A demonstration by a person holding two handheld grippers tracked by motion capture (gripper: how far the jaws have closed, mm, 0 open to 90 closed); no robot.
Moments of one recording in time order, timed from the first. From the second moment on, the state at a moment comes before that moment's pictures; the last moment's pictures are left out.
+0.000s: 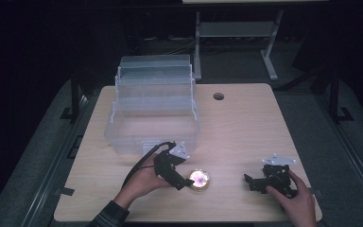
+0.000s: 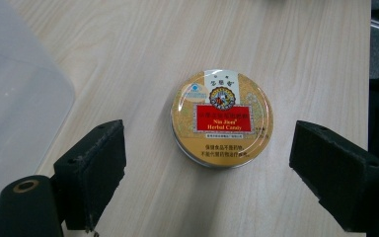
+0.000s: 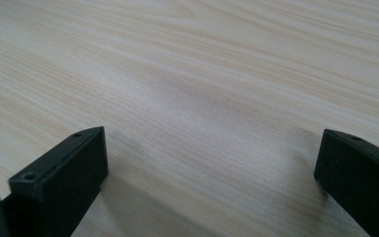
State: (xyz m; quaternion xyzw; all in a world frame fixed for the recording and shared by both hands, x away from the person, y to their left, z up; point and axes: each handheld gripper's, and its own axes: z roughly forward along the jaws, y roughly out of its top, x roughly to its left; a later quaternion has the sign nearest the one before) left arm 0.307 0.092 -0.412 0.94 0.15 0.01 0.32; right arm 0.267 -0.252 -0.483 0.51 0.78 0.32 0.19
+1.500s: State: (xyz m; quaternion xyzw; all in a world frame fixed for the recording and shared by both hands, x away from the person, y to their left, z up) left arm 0.308 0.036 -0.448 0.97 0.10 0.01 0.23; right arm 0.267 -0.252 -0.483 0.51 0.77 0.32 0.19
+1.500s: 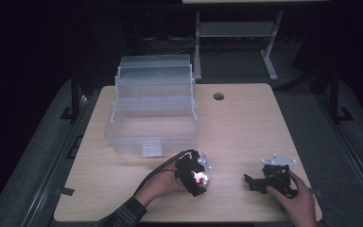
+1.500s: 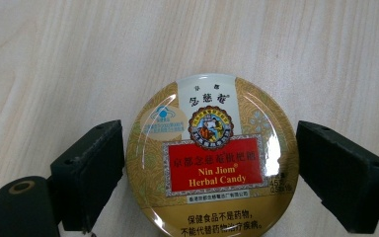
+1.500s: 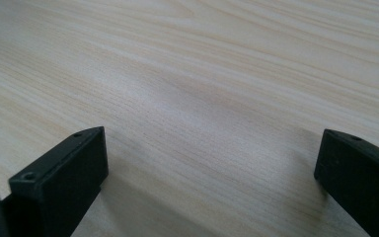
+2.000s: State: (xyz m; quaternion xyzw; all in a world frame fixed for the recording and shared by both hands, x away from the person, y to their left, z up) left arm 0.307 0.036 -0.450 0.97 0.10 0.01 0.22; right arm 0.267 -0.252 -0.483 0.51 0.77 0.32 0.19
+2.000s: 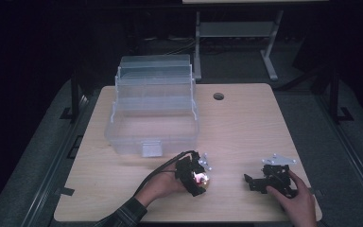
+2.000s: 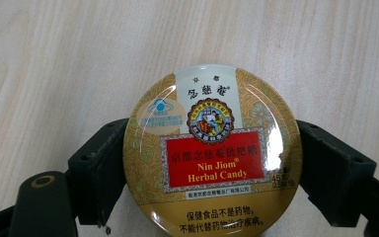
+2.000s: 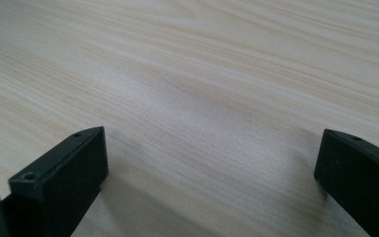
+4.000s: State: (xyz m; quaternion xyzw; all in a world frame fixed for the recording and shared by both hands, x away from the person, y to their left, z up) left arm 0.311 0.073 -0.387 0.95 0.13 0.01 0.27; right arm 0.267 -0.251 -0.483 0.51 0.78 0.32 0.19
